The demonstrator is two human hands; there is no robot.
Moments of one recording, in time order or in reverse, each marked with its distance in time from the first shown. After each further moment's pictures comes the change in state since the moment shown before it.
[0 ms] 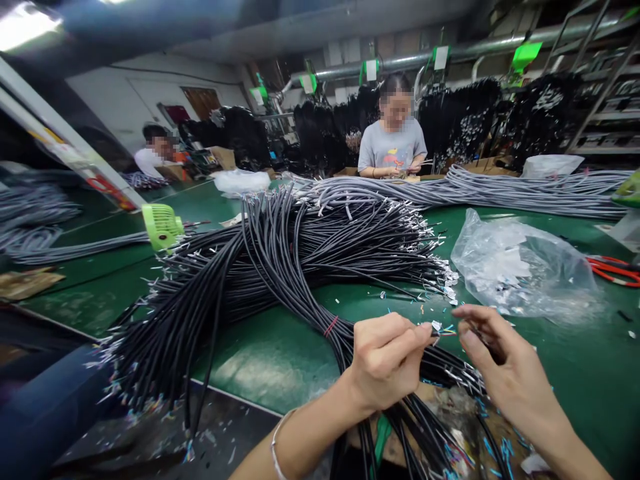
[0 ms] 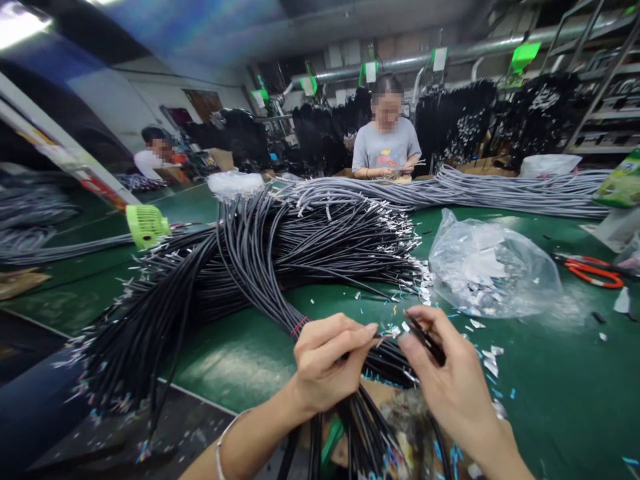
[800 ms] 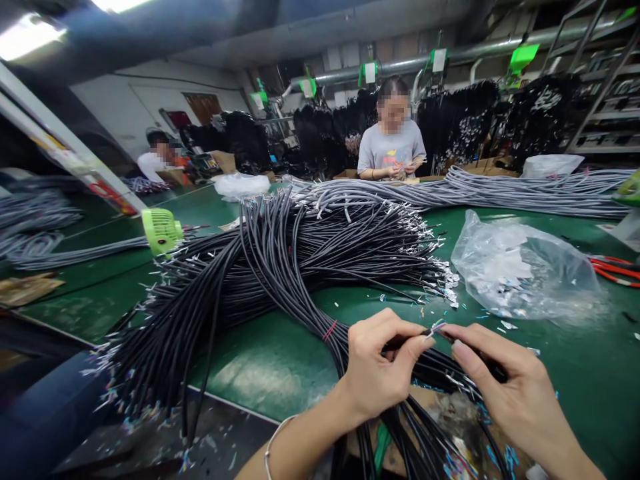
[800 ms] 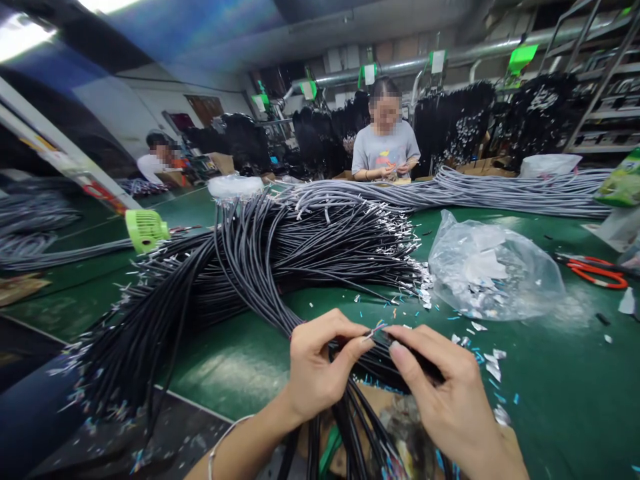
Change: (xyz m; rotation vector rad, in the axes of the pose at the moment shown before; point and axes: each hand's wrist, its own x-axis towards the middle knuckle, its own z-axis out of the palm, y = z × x) left_hand 0.012 0.010 -0.009 -0.161 -0.037 -0.343; right_hand -0.002 -0.007 0.000 -0.061 -0.013 -0.219
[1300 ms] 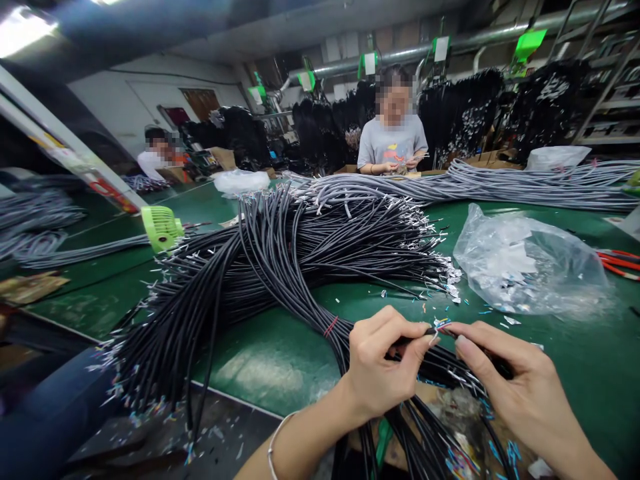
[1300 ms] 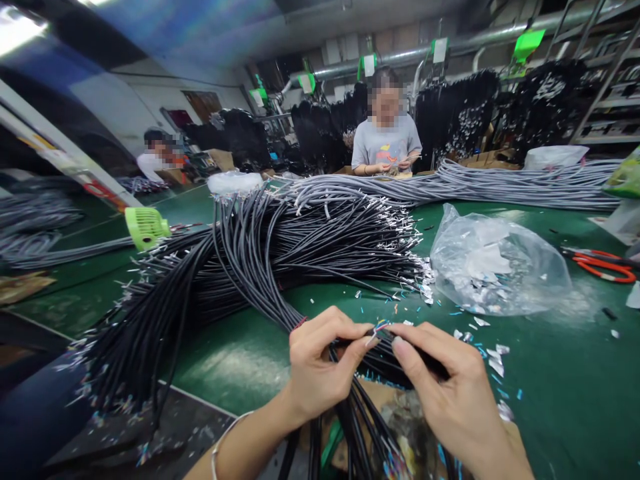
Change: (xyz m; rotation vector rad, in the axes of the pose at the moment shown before) left_hand -0.003 -0.003 0.004 0.056 0.038 0.122; right_hand 0.001 0.000 -0.001 0.023 0.000 0.032
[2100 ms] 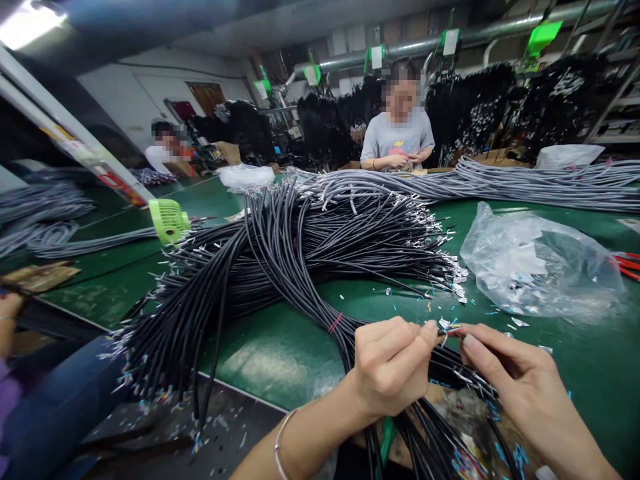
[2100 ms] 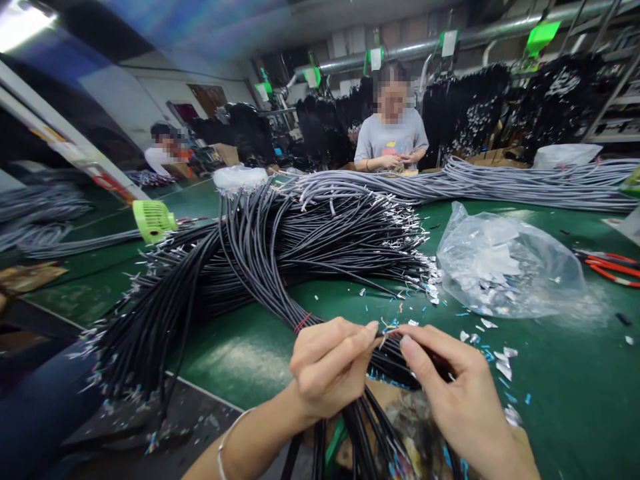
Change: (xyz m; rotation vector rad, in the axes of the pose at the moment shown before) left_hand -0.011 -0.012 0.003 0.300 0.050 0.317; right_hand -0.005 0.010 0.005 0.187 -0.047 0.289
